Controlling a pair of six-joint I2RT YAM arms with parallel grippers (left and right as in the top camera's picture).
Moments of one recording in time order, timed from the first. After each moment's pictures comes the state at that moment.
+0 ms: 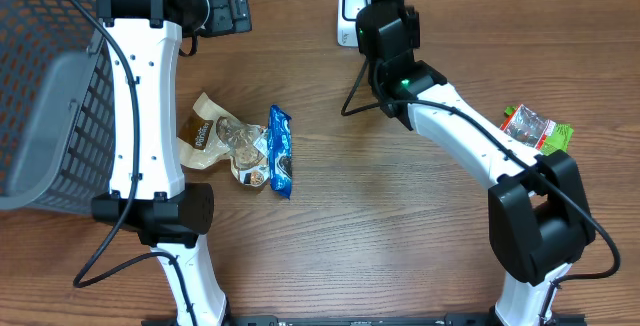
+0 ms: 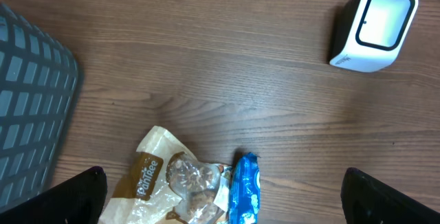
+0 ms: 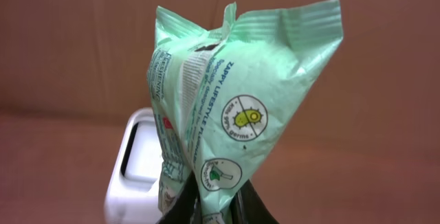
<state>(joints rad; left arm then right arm) -0.07 2.11 2.62 -1.56 -0.03 -0.23 0.51 1.97 1.51 0.13 0.61 -0.04</state>
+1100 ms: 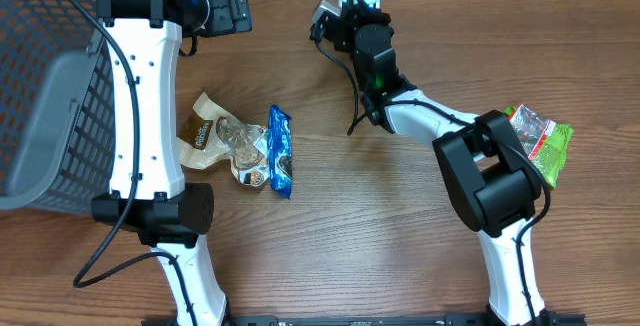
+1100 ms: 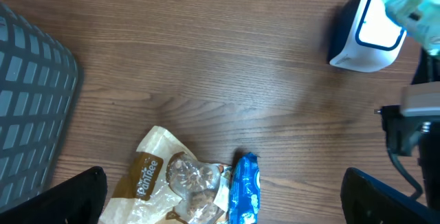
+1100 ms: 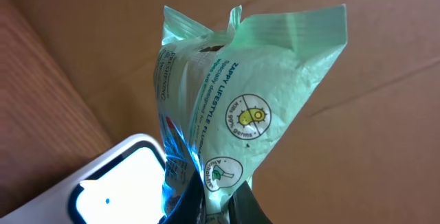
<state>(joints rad) -0.07 2.11 2.62 -1.56 -0.03 -0.23 0.49 2.29 1.51 0.71 0.32 -1.01</state>
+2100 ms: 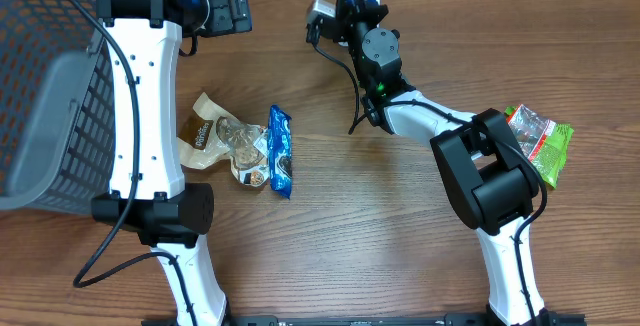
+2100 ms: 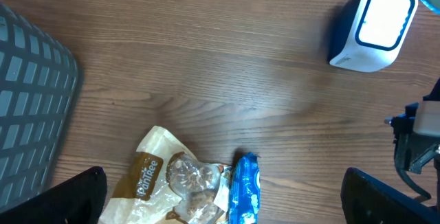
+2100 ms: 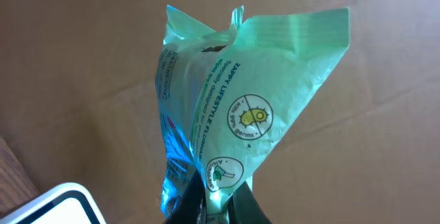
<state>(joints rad) -0.07 2.11 2.62 -1.56 -0.03 -0.23 0.48 2.30 1.51 0.96 0.25 -1.19</state>
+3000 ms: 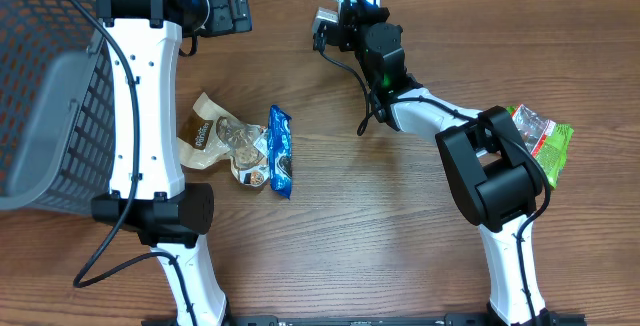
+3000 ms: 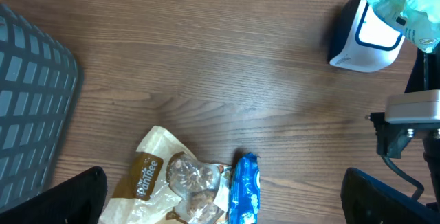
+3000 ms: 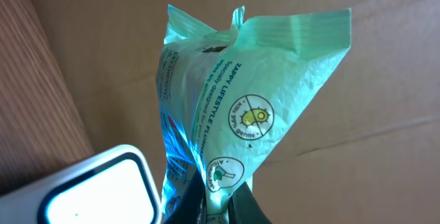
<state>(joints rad) -0.07 2.11 2.62 -1.56 -0.03 -0.23 0.45 2.31 1.51 0.79 0.17 -1.19</state>
